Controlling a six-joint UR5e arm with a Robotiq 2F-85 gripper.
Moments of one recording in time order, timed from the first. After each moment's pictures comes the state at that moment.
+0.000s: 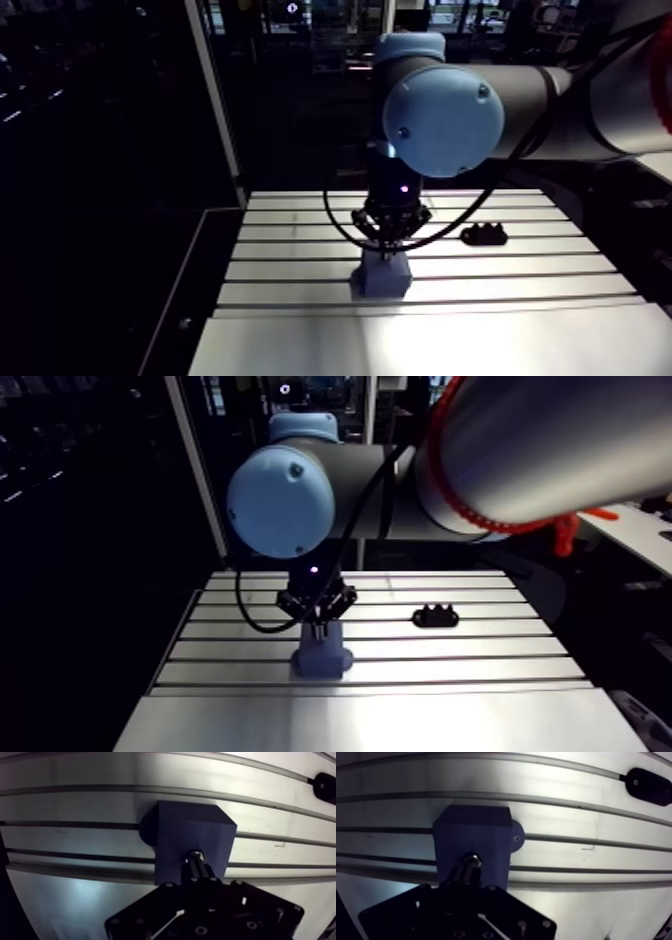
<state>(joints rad) -0.05 -1.38 2.02 -2.10 -1.60 -1.71</state>
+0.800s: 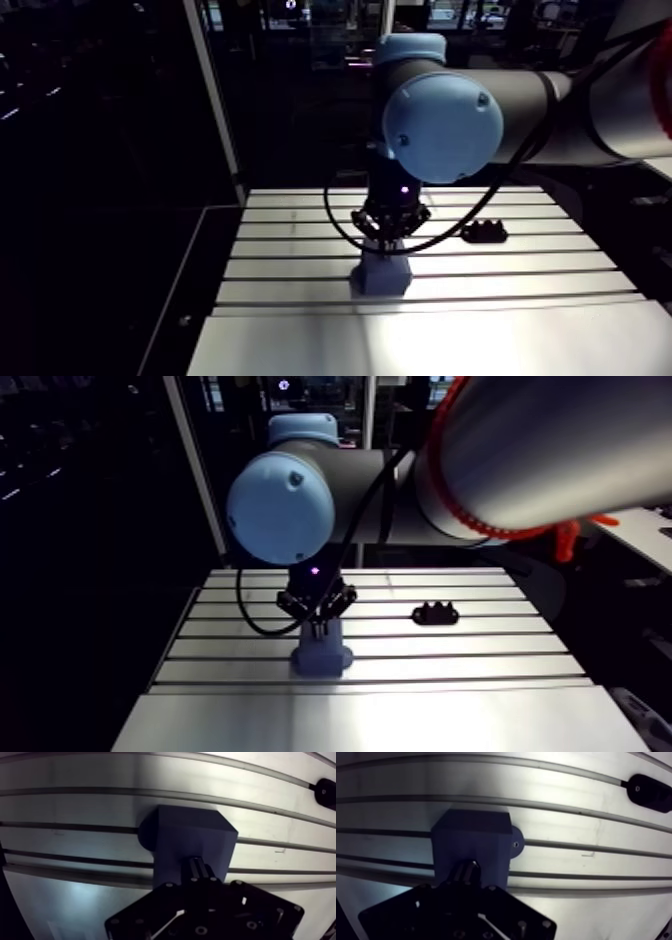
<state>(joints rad) -0.05 -1.37 2.03 -2.13 -1.60 -1.73</state>
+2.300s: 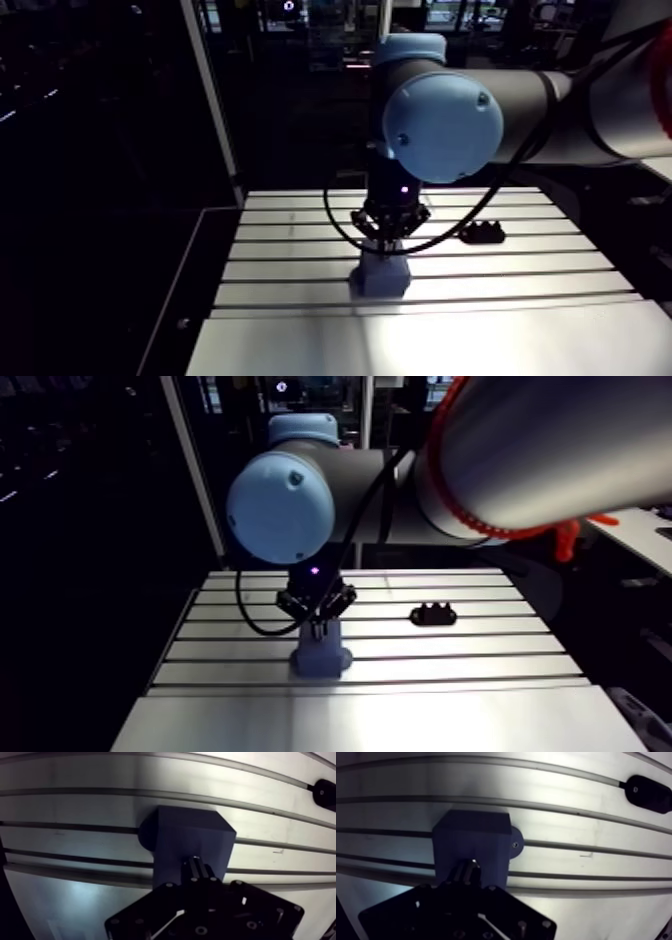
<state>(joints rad) -0.06 -1.38 2.03 -2.13 -1.60 -1.74</state>
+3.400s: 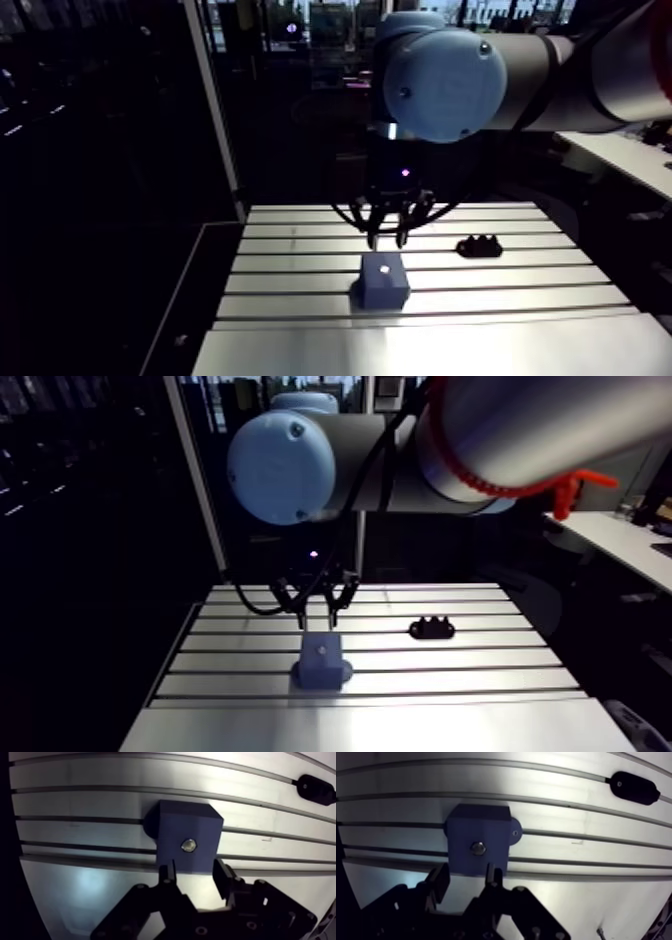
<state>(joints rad) -0.06 -1.44 1.95 -1.99 -1.59 -1.72</state>
